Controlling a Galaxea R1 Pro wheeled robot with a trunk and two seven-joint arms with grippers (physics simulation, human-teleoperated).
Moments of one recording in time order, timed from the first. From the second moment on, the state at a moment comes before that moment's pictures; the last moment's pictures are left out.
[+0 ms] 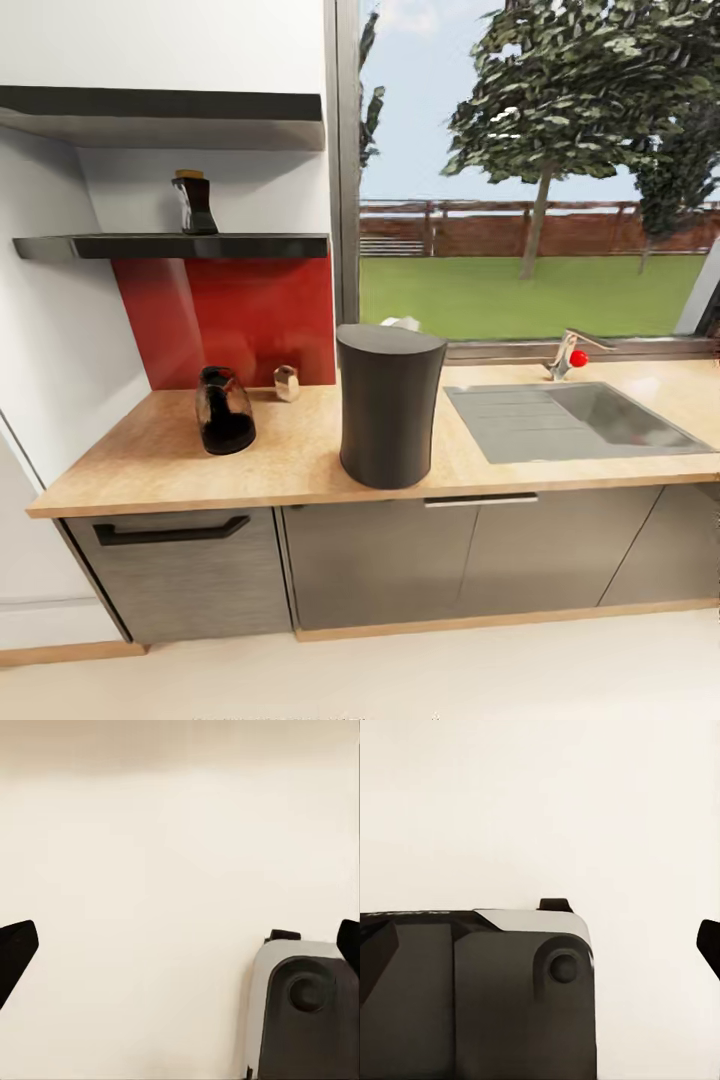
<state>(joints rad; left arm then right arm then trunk) 0.07 0.07 0.02 -0.30 0.02 -0.34 0.22 -0.17 0.11 0.55 -0.17 -0.49 -0.06 -0.29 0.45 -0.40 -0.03</state>
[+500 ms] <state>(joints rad) -0.39 -0.01 0.00 -0.60 0.01 -0.61 0.22 -0.17 0.11 0.55 -0.17 -0.49 -0.06 -0.29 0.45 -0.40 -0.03</state>
